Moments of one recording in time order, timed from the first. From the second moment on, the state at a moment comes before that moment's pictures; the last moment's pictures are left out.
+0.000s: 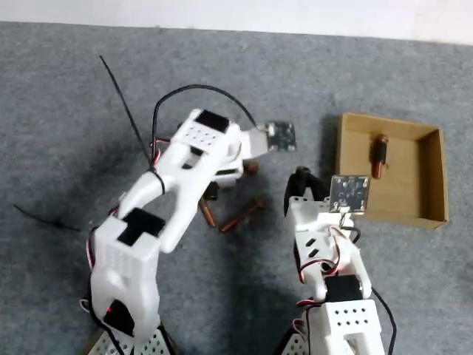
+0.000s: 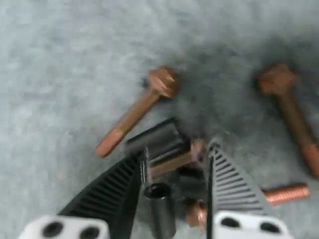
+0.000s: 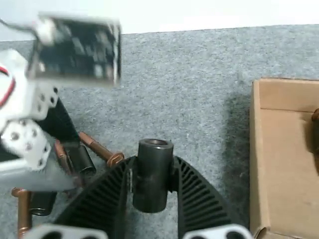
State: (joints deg) left arm 18.9 27.5 -9.4 68.5 -58.9; right arm -12.1 -78.9 90.4 15.6 -4.7
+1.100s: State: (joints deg) left arm 23.2 54.2 -51.9 87.6 -69.3; right arm -12.1 -79.1 92.2 15.6 -4.7
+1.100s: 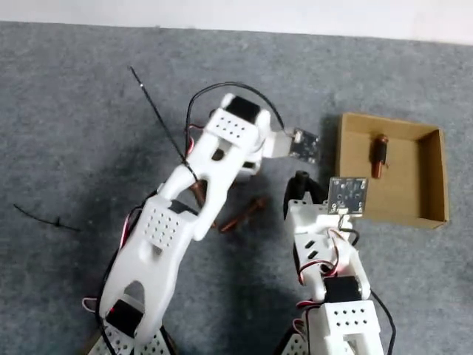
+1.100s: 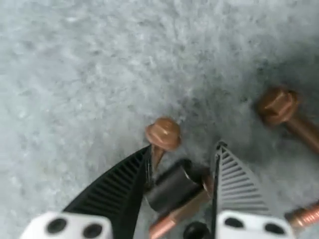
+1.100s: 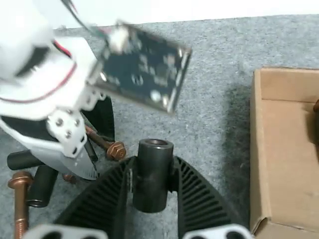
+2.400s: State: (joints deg) left arm 21.4 67.0 -66.1 90.9 -69.8; right arm -12.1 -79.1 92.2 15.6 -4.7
